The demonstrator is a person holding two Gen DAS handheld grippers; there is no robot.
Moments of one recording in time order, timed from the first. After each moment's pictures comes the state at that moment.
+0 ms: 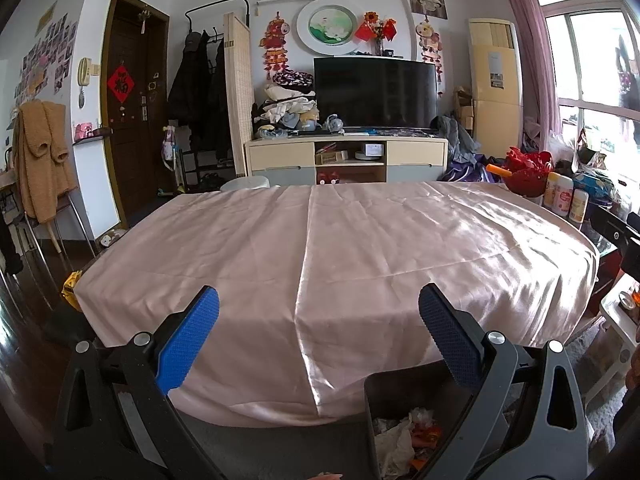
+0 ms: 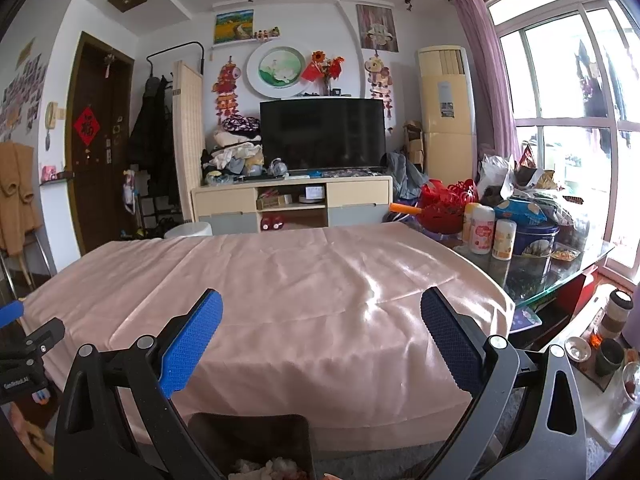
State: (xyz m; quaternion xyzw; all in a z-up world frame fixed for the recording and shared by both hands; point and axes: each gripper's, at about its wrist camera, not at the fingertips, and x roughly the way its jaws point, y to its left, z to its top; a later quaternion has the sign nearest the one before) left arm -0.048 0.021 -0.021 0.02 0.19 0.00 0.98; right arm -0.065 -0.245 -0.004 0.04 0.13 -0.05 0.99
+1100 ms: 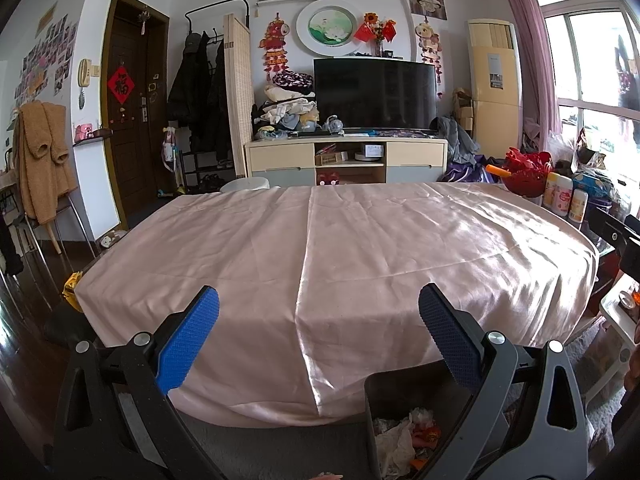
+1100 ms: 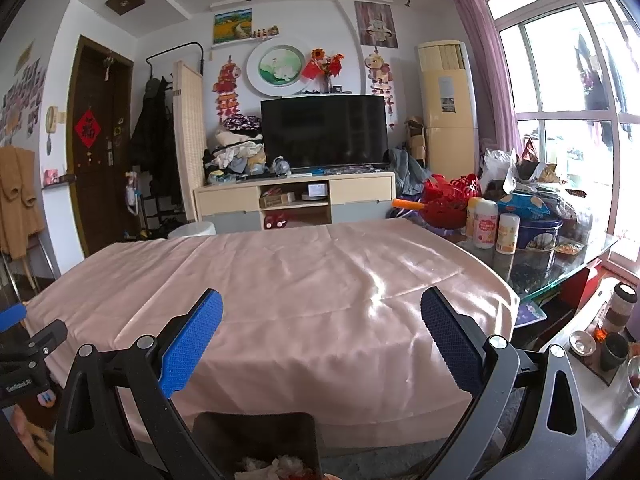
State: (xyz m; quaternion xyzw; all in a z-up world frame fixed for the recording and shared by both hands) left arm -0.048 0.022 -0.019 0.02 0.19 0.00 0.98; right arm -0.066 -0.242 -0.005 0.05 0.13 -0.05 0.99
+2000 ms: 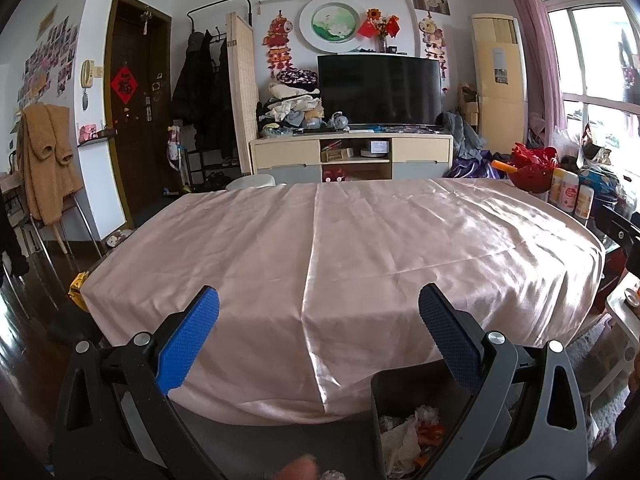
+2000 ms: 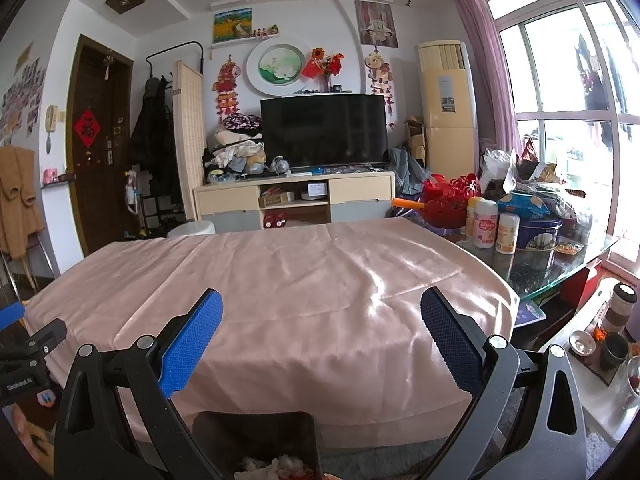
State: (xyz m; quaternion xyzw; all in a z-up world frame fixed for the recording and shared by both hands) left arm -0.047 0.020 -0.020 0.03 0.20 0.01 0.98; right arm -0.067 -0.241 -0.004 0.05 0.13 -0.05 0.99
